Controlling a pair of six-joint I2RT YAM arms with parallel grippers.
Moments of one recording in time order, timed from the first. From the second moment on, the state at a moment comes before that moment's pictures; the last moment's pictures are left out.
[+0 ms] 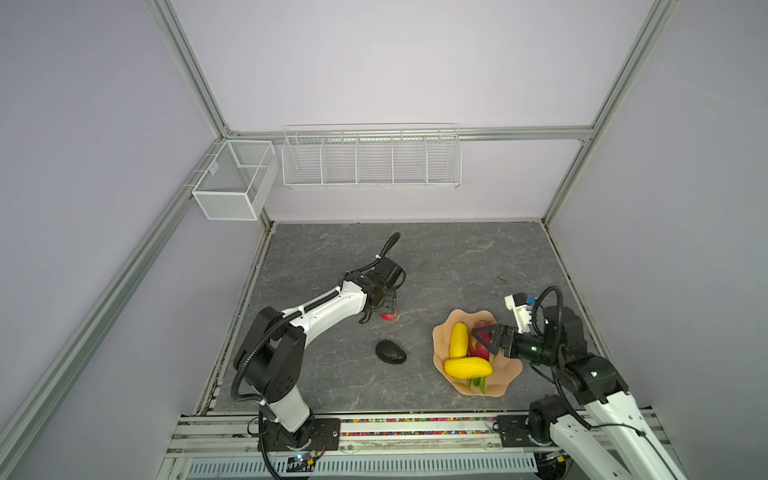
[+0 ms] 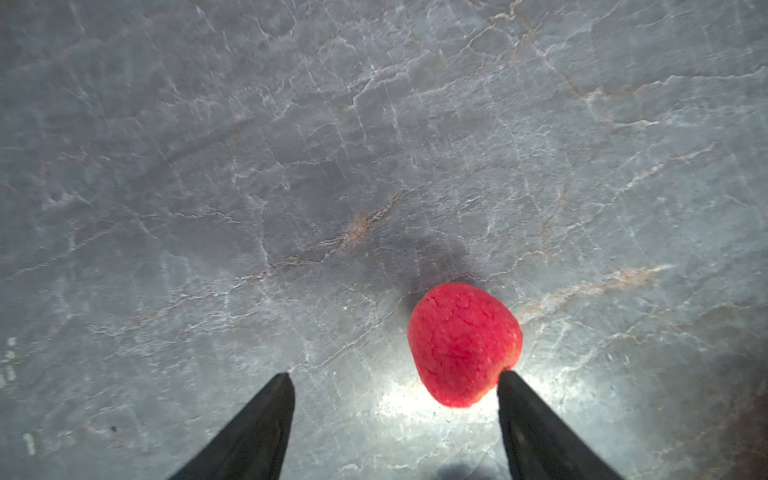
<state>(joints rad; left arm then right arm) -0.69 1.70 1.19 -0.67 -0.23 -0.45 0.32 0.57 0.60 -0.66 -0.56 0.56</state>
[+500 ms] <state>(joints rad) -0.68 1.81 1.19 -0.58 -0.09 -0.50 0.38 0.60 0.60 -0.62 -0.53 0.56</state>
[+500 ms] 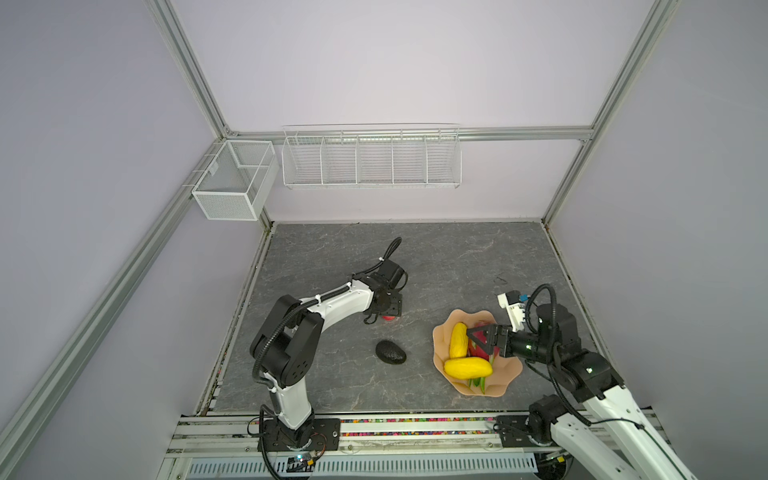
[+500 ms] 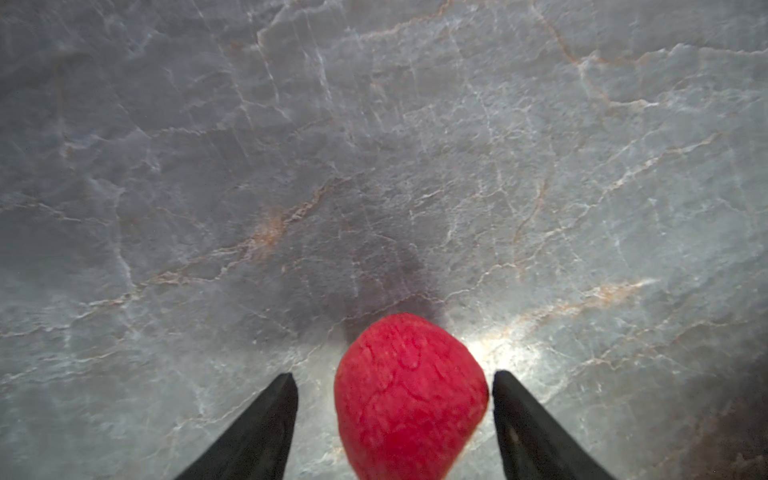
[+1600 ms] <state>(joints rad) -1.06 1.80 1.54 -0.72 0.02 -0.50 0.39 0.41 0.51 -0.76 -0.41 0.65</state>
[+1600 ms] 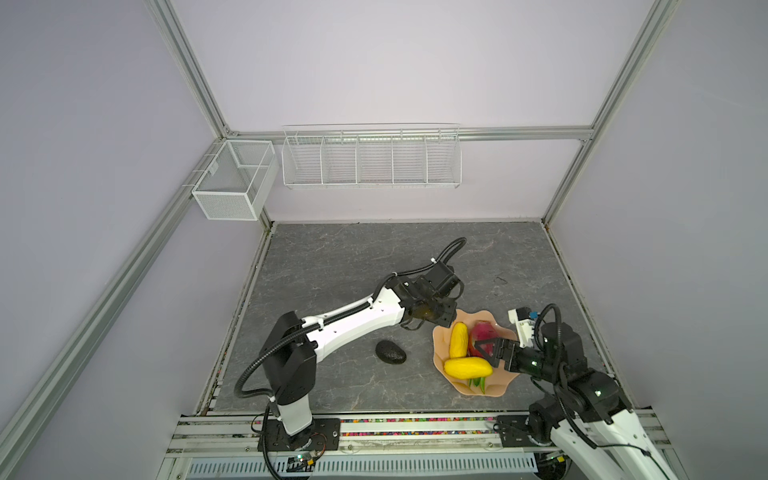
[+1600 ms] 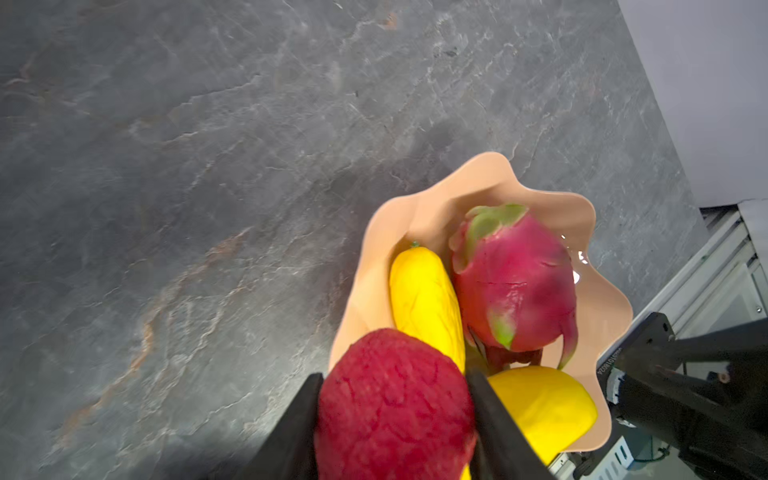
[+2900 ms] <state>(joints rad) -1.15 1.65 1.53 -0.95 -0.32 -0.56 0.39 0.46 0.57 -0.75 -0.42 0.58</state>
